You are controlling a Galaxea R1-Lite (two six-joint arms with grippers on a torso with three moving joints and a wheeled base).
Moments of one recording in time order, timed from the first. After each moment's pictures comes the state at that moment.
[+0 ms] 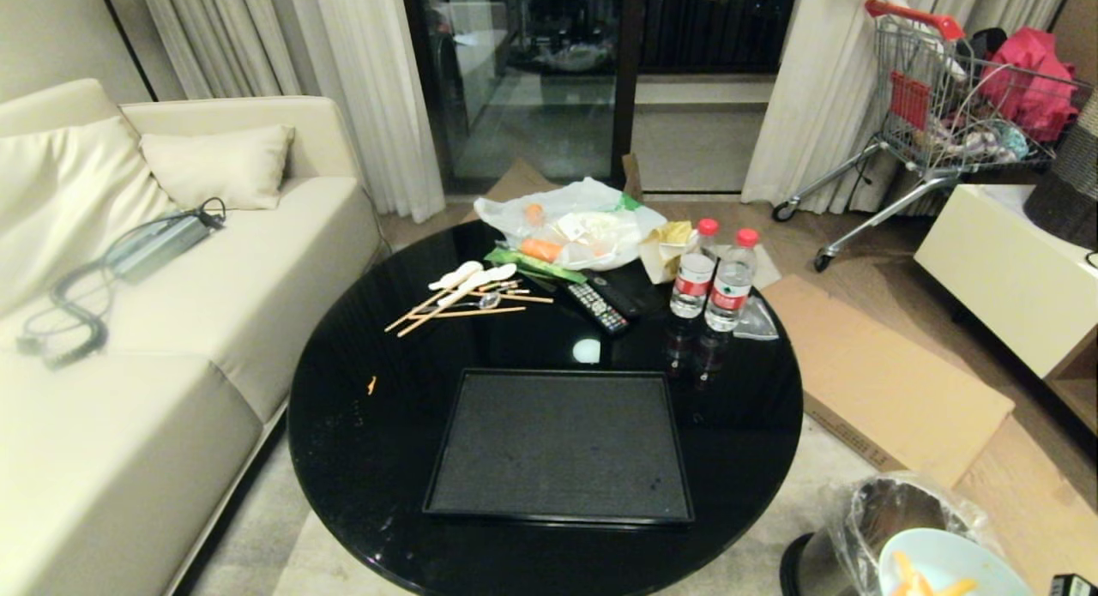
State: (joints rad) left arm 0.00 0.00 0.00 -0.01 0.01 -0.01; right arm 0.26 1.12 -0.44 0.46 -0.17 0.94
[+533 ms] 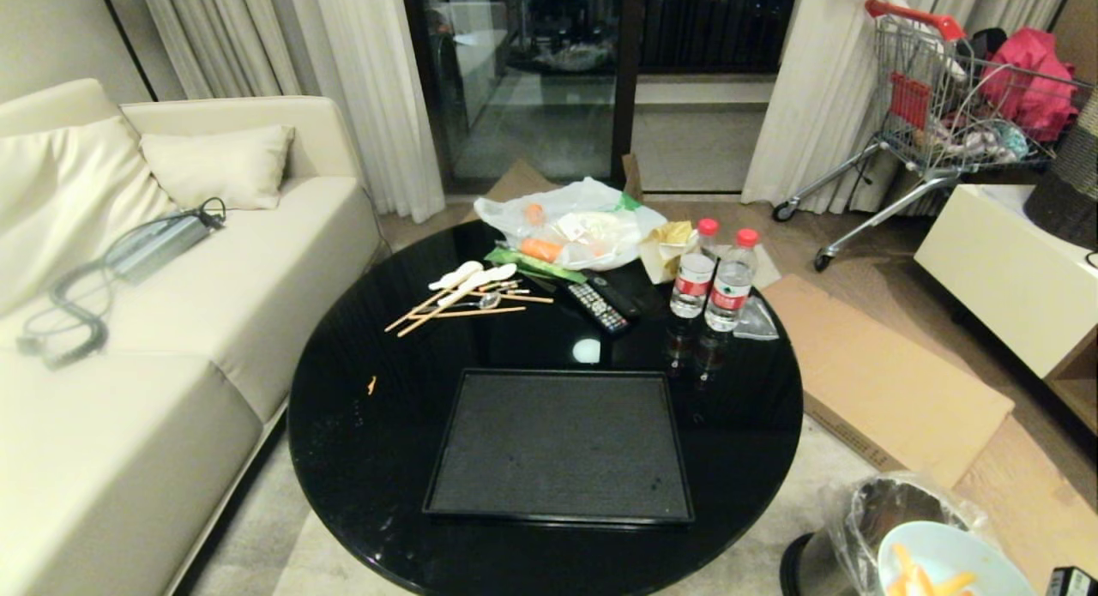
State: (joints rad) left arm 0.00 0.00 0.00 -0.01 0.01 -0.01; right arm 0.26 1.12 -0.46 0.46 -0.17 0.96
